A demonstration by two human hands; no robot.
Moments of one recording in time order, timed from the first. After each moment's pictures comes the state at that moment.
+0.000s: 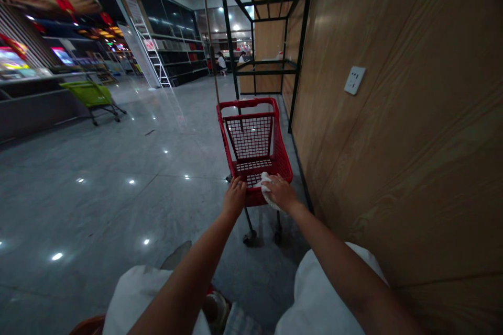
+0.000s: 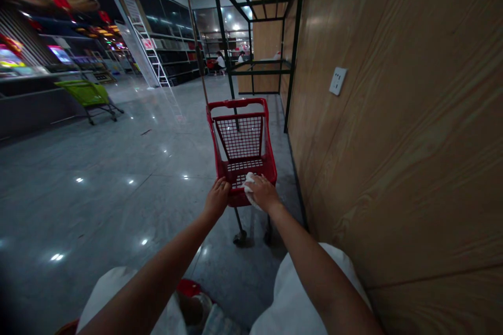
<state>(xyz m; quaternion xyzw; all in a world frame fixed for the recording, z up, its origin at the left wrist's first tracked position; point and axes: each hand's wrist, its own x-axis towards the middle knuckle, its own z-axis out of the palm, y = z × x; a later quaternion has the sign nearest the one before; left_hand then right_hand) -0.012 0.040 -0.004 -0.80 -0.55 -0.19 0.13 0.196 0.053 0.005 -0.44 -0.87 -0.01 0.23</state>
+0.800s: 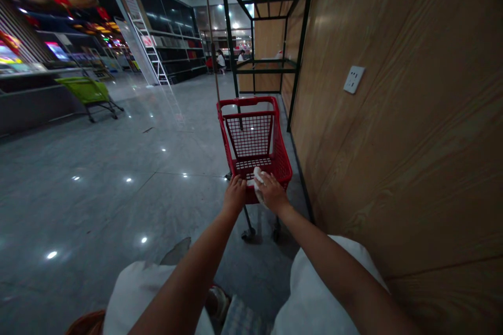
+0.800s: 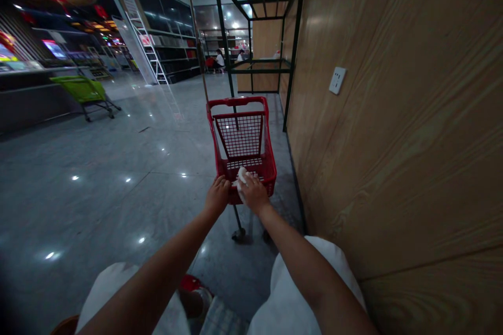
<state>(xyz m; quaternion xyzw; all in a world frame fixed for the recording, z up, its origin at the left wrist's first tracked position) -0.010 0.034 -0.004 -0.79 -0.56 -0.19 0.14 0.164 0.040 -0.010 -0.44 -0.85 -0.08 0.27</state>
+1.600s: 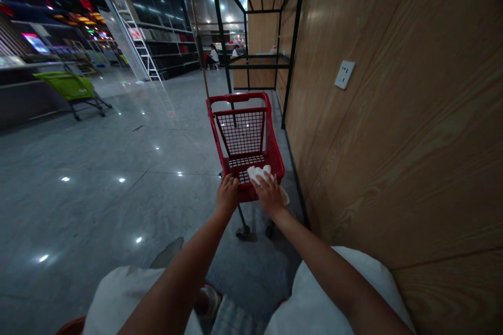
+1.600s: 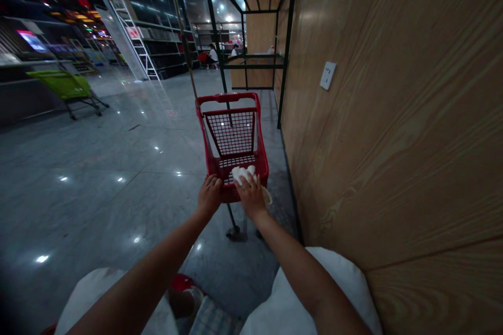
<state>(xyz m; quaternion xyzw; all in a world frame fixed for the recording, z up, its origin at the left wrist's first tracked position) -0.002 0.034 -0.008 -0.77 -0.57 -0.25 0.14 0.178 0.031 -0.032 -0.48 -0.81 -0.12 0.30</state>
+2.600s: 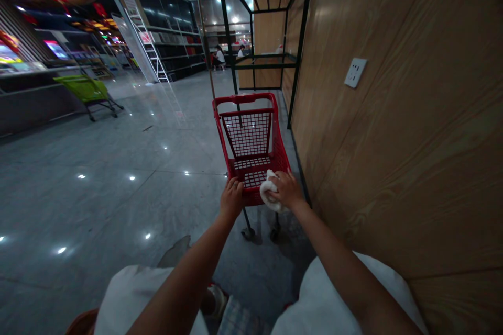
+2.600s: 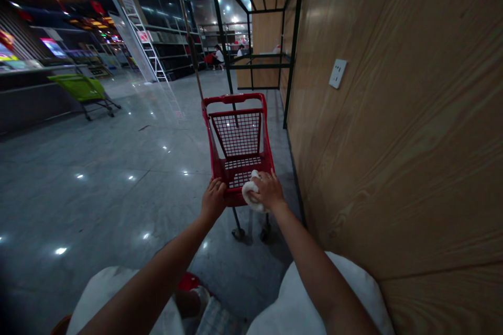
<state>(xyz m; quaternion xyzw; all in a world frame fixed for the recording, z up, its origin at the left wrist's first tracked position) -0.010 0.022 -0.014 -0.78 -0.55 -0.26 0.12 0.217 0.041 0.006 -0.48 -0.84 -0.05 0.26</state>
